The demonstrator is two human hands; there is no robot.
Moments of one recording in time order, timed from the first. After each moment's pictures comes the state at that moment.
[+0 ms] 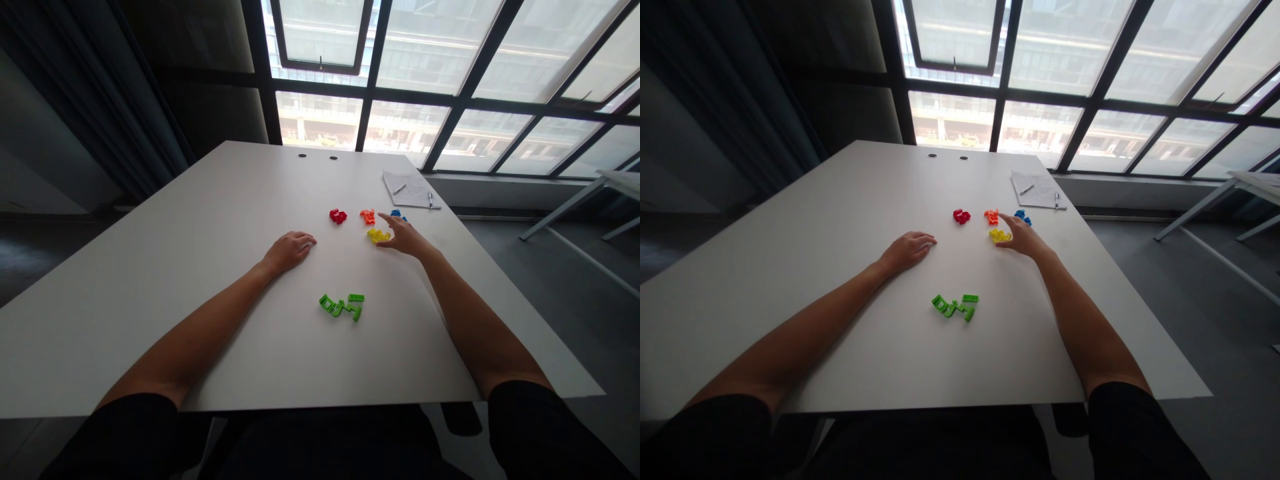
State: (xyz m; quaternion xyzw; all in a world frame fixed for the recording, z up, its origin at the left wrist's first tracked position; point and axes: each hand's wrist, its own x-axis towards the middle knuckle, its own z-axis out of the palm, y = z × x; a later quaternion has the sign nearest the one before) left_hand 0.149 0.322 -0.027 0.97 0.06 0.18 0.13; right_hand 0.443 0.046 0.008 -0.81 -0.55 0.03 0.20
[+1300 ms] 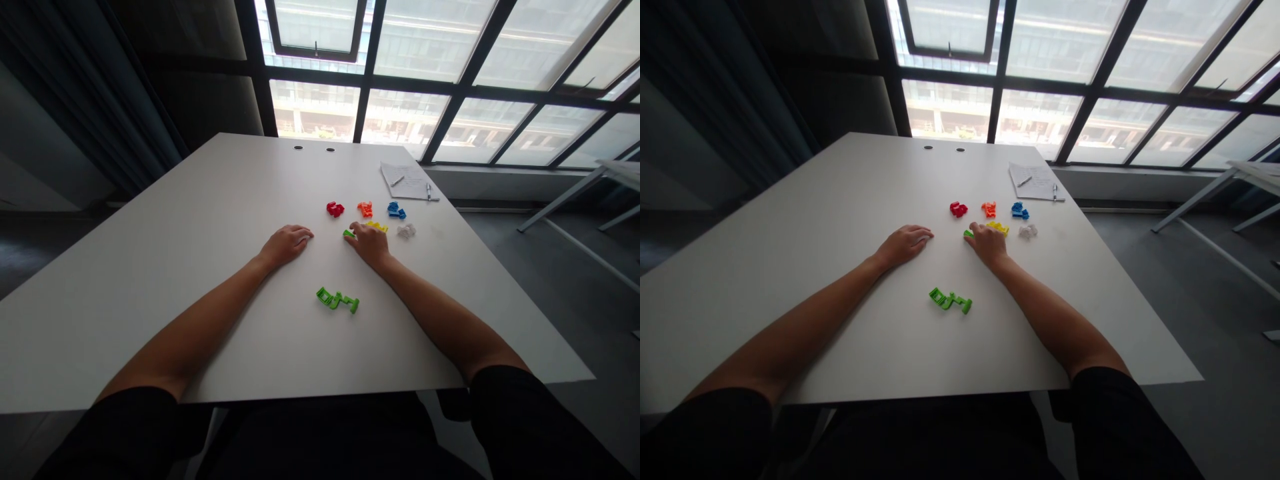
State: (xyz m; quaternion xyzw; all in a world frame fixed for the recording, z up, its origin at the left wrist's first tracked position) left_hand 0.149 0.321 -0.026 0.97 0.06 0.18 0.15; right_hand 0.343 0.098 -0.017 -0.87 -0.48 -0.03 0.12
